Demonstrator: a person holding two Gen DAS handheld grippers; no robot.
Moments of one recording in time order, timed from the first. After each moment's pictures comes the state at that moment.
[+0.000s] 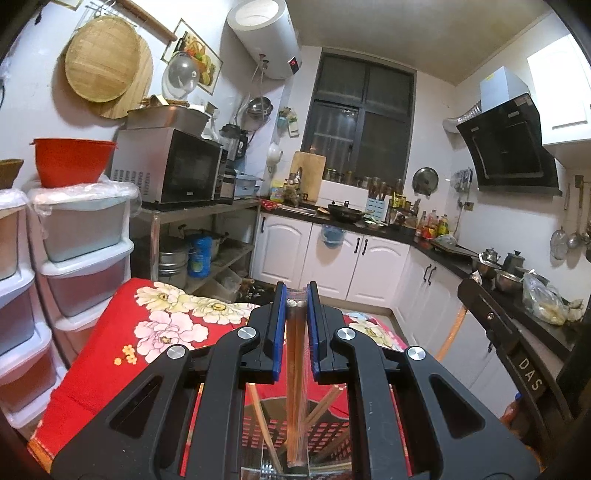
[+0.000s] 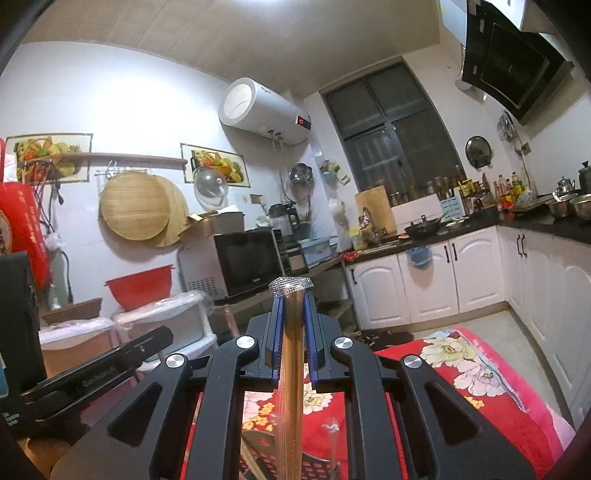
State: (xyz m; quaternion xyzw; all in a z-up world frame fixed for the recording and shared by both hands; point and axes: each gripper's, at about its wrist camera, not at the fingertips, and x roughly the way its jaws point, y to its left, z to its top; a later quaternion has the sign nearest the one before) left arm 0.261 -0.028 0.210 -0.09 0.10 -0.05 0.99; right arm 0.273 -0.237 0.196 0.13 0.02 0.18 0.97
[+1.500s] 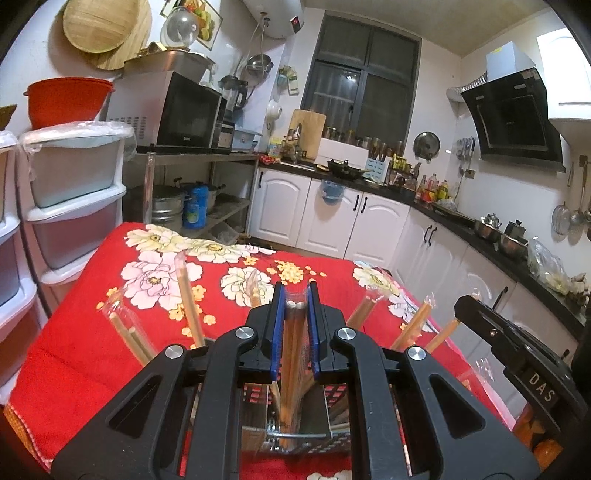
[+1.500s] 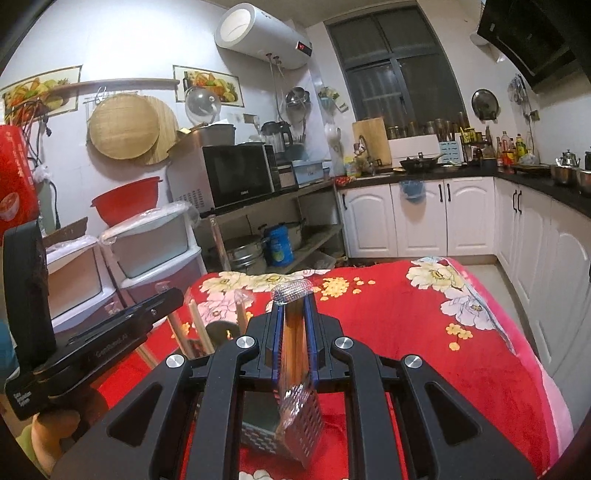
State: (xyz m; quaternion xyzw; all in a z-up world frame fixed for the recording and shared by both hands) left arm 0.274 -0.025 0.133 -0.09 0.18 -0.07 0.98; right arm 0.273 -0.227 0.134 0.08 0.17 0.19 0.96
